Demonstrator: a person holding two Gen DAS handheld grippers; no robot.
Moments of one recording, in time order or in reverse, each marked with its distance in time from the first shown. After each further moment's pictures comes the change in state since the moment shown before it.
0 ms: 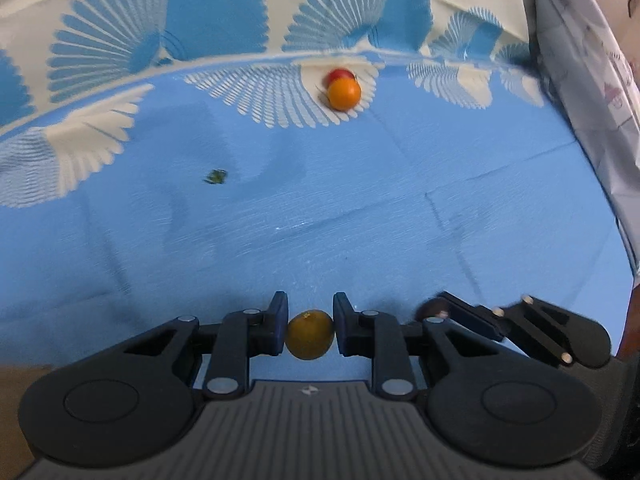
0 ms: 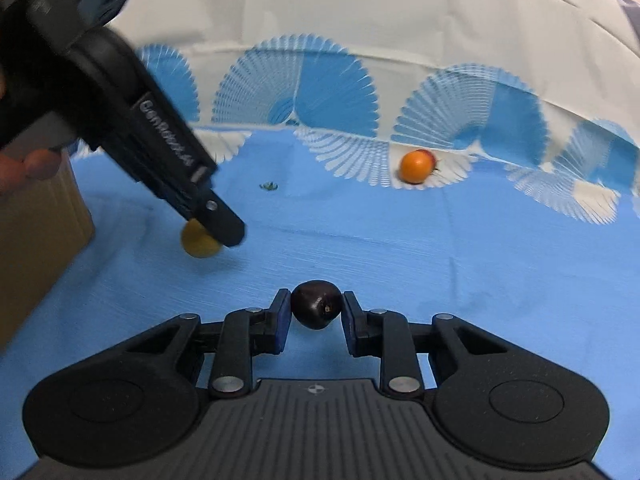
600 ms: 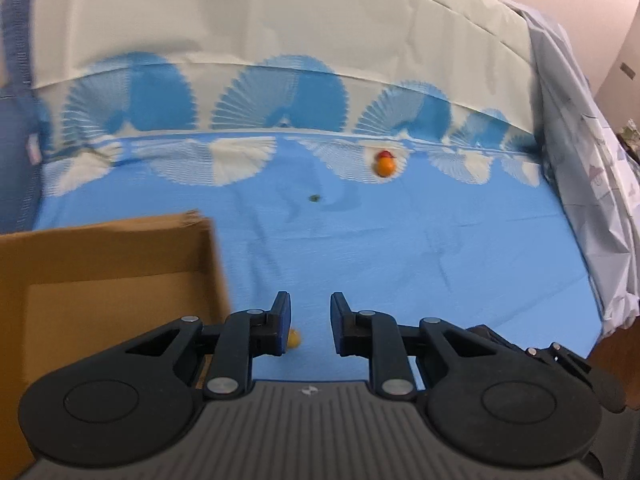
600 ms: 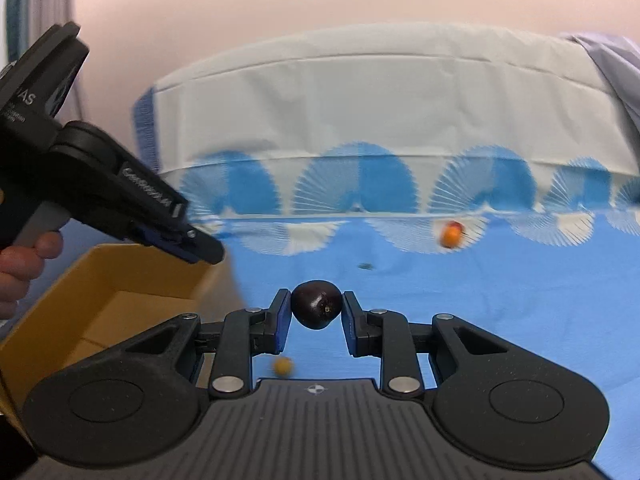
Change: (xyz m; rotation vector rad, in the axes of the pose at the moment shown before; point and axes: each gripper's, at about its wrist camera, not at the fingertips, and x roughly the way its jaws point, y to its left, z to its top) left arm -0.227 0.030 -0.102 -0.178 -0.184 0.099; right arm -0.169 0.127 0.046 0.074 -0.109 0.066
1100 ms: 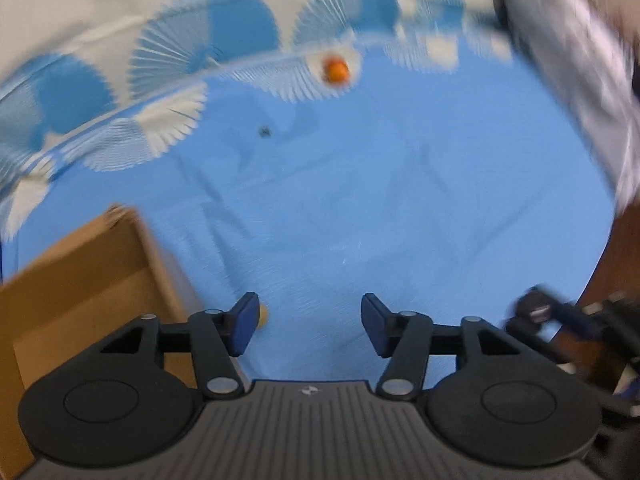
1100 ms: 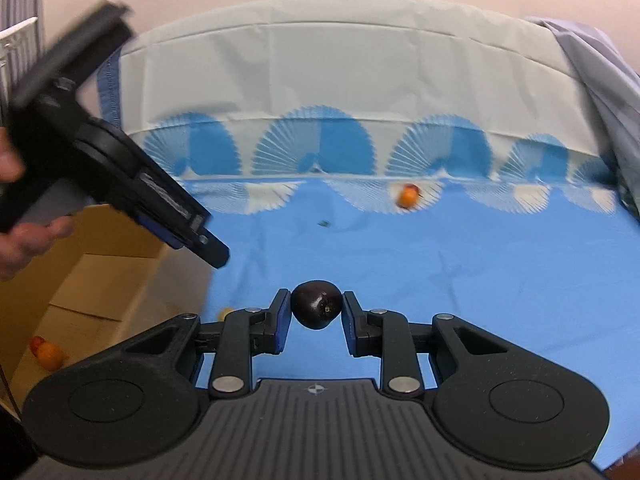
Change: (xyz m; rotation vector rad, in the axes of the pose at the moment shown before) left arm 0.088 -0.049 0.007 0.355 0.278 -0.017; right arm -0.018 -0.022 -0.025 0.038 0.100 -0.172
